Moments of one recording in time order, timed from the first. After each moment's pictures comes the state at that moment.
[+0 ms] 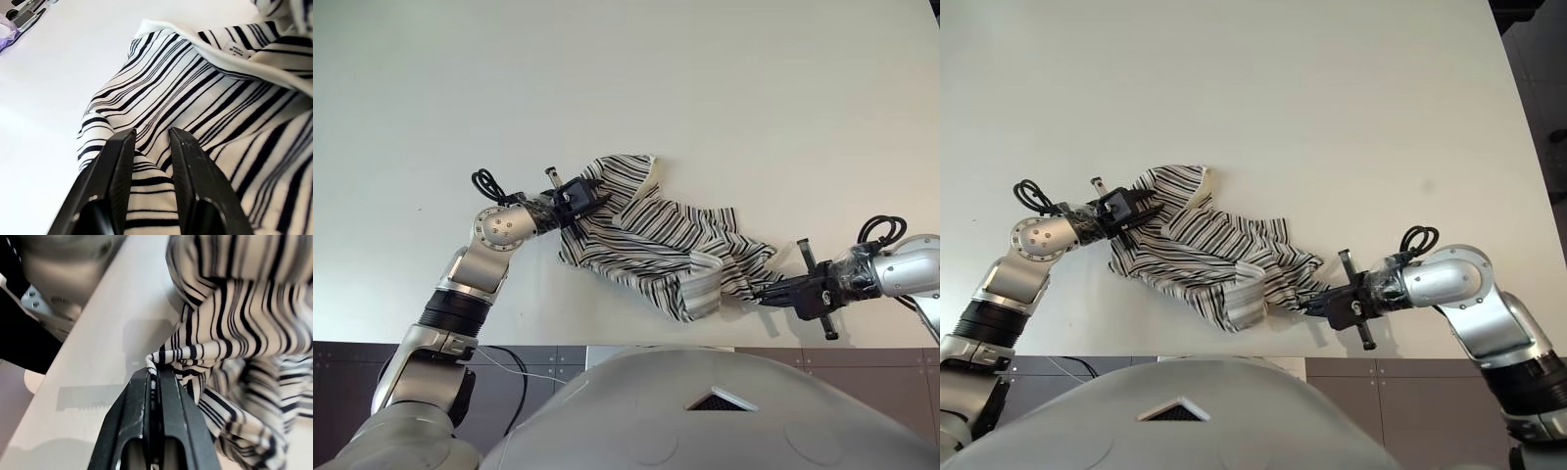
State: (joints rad) left arm -0.04 0.66 -0.34 0.16 0.01 -0.11 -0.64; right arm 0.21 -1.04 0.25 -0.25 -0.03 -0.31 1.30
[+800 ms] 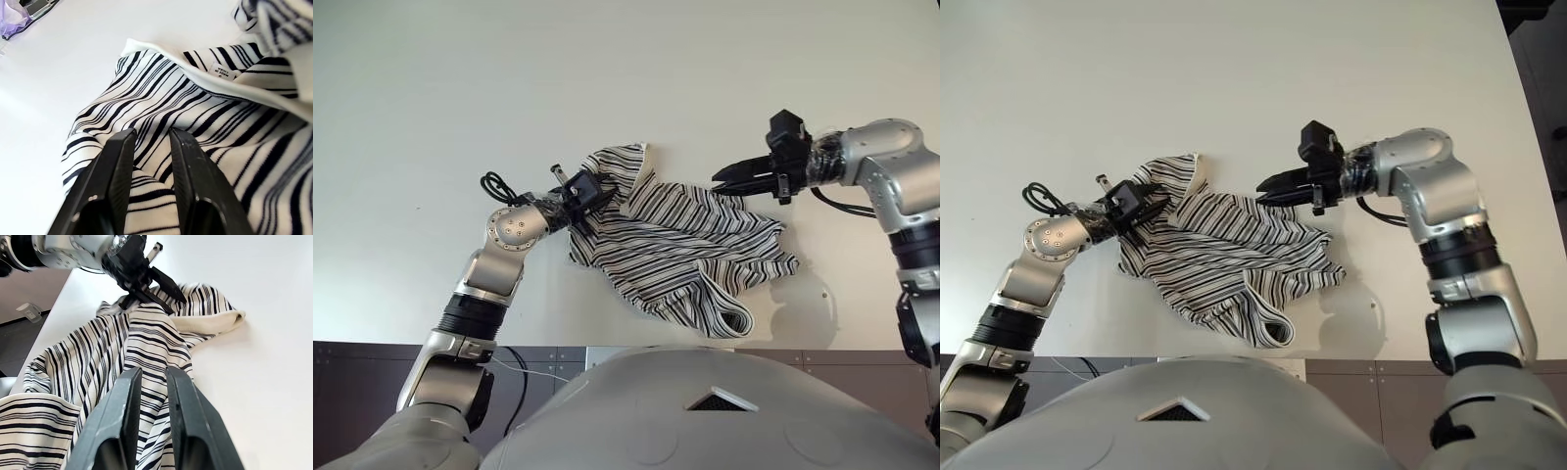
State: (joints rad) left arm -0.03 0.55 -0.29 0.07 0.05 0.01 -0.61; right arm -0.52 -0.59 0.40 0.34 0.35 0.36 1.35
